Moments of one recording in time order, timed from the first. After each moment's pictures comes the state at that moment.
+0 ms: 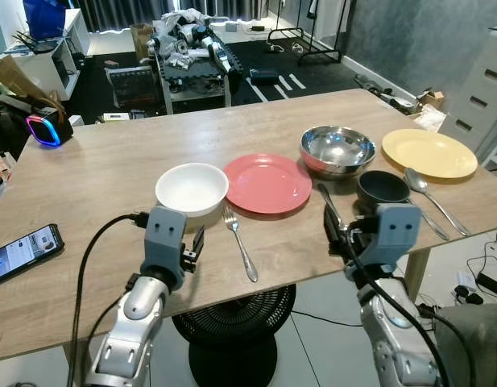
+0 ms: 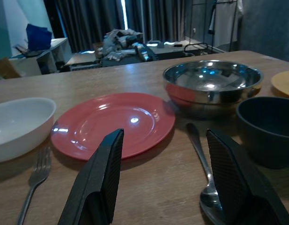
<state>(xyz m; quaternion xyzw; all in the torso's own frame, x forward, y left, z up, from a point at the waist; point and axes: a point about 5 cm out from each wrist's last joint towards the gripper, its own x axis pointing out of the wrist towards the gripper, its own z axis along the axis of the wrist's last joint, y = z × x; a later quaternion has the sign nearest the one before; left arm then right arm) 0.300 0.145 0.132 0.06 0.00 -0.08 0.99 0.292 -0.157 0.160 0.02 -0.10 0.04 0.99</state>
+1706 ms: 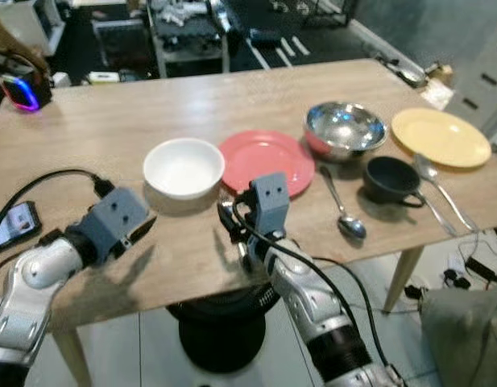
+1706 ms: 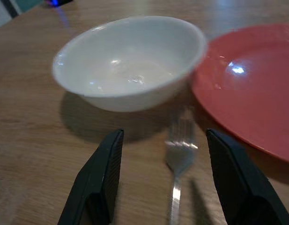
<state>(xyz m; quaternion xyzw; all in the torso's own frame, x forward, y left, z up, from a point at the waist) 0.287 0.223 0.191 0.33 -0.01 -0.20 0.92 0.335 -0.023 0.165 0.02 0.00 0.25 0.97</state>
